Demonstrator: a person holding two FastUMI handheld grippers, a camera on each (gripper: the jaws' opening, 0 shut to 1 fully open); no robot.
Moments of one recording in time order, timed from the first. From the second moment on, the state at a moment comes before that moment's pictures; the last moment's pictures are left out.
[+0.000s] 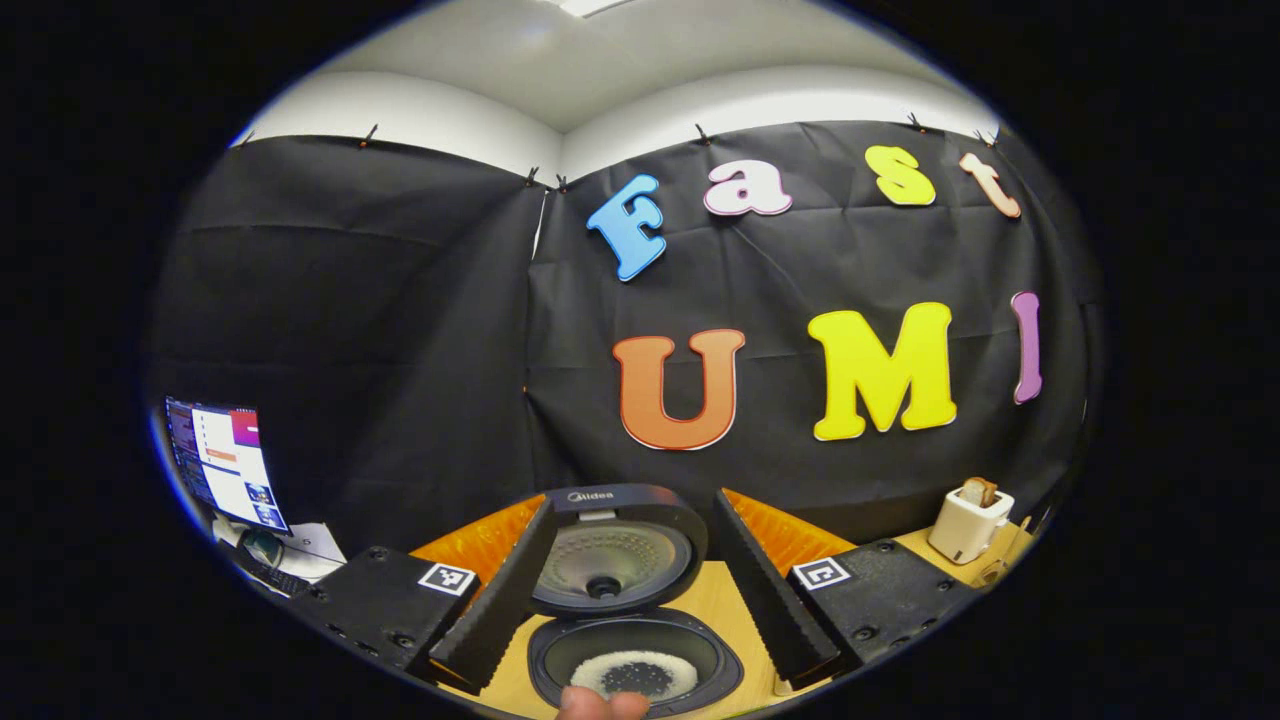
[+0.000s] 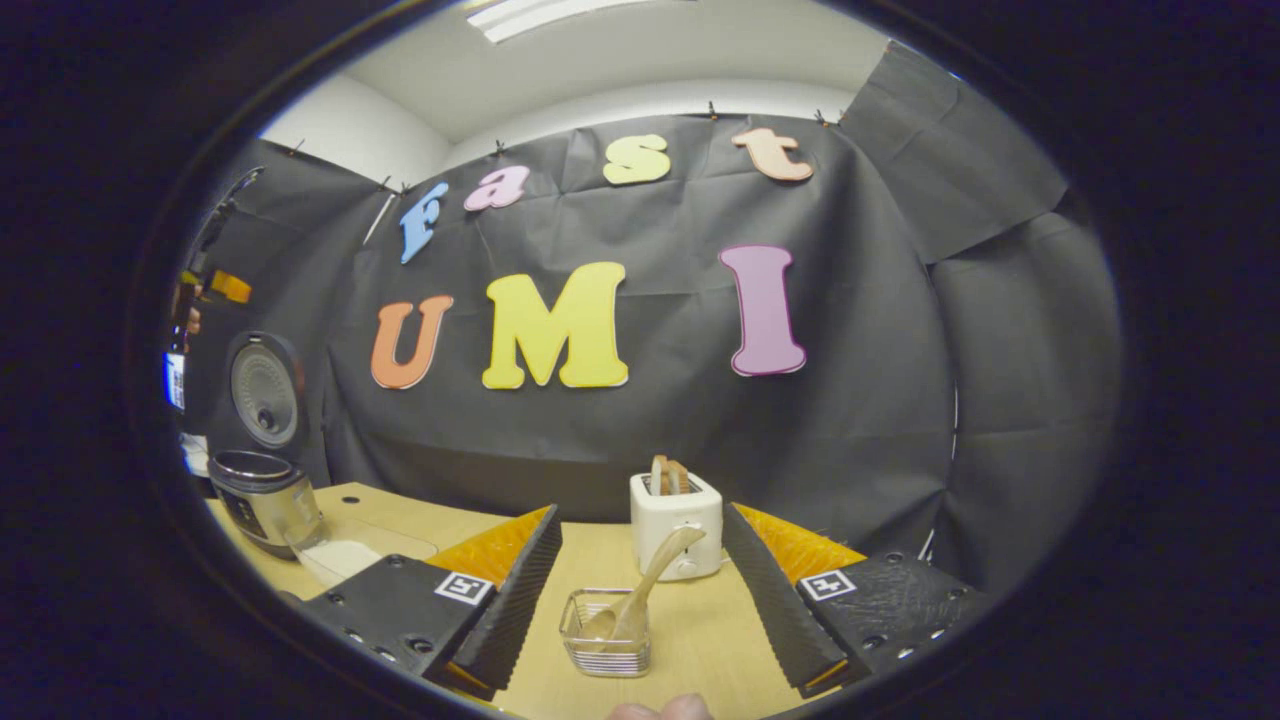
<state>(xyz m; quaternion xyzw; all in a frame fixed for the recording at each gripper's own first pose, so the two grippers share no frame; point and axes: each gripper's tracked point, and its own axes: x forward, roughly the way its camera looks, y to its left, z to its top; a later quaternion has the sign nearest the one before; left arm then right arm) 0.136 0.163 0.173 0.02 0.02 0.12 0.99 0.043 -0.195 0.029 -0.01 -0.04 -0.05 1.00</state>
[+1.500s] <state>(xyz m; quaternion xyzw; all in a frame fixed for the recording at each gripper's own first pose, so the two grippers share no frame) 0.176 0.193 0.104 -0.04 0.14 0.12 0.98 0.002 -0.123 -0.012 0.03 -0.01 0.03 1.00</state>
